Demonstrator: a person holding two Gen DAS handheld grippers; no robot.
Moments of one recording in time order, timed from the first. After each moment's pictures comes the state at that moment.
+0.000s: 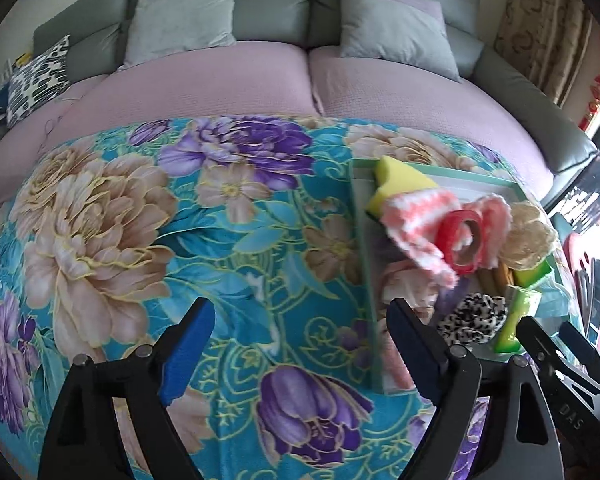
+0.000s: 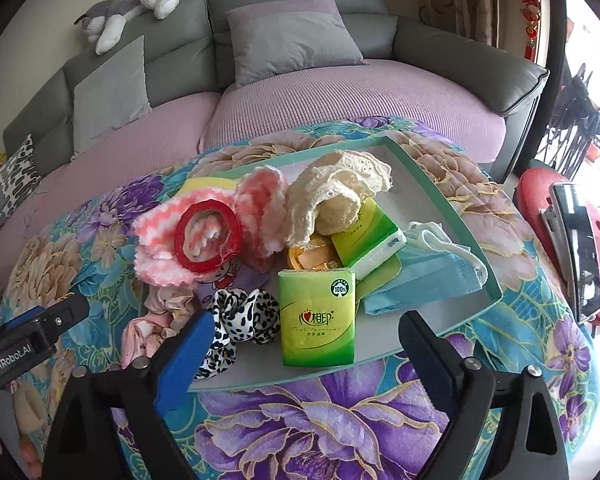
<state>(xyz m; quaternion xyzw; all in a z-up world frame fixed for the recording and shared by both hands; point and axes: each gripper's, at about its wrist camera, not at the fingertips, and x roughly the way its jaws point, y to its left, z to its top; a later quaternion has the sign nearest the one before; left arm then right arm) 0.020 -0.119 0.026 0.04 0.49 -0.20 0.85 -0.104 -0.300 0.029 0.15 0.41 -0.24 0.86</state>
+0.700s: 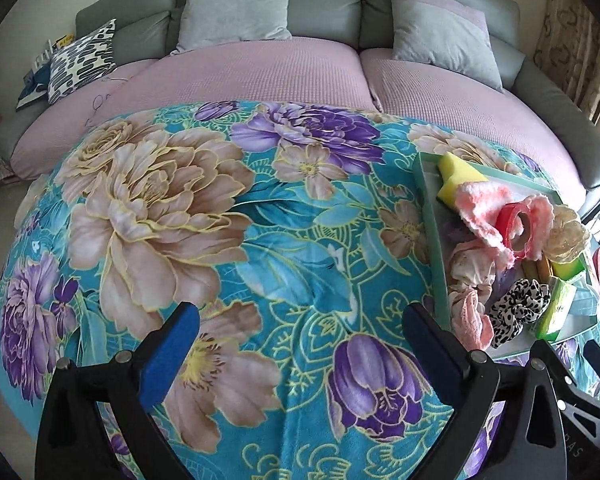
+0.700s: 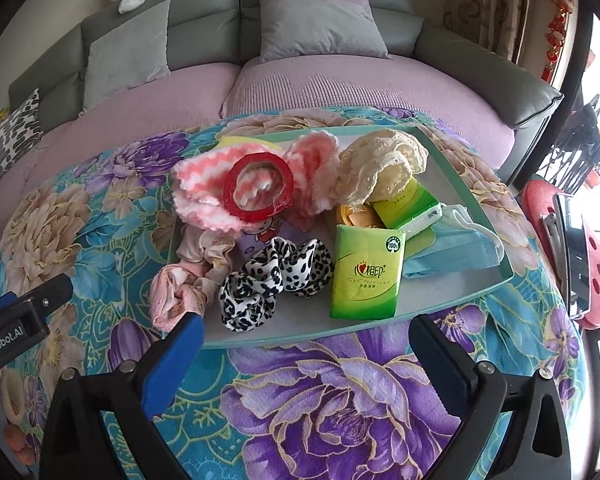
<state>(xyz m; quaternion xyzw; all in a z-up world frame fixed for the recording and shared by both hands) 0.011 -0.066 0.017 0.04 0.49 -0.12 0.86 -0.100 -0.247 0.021 0.10 0.46 -0.23 0.85</state>
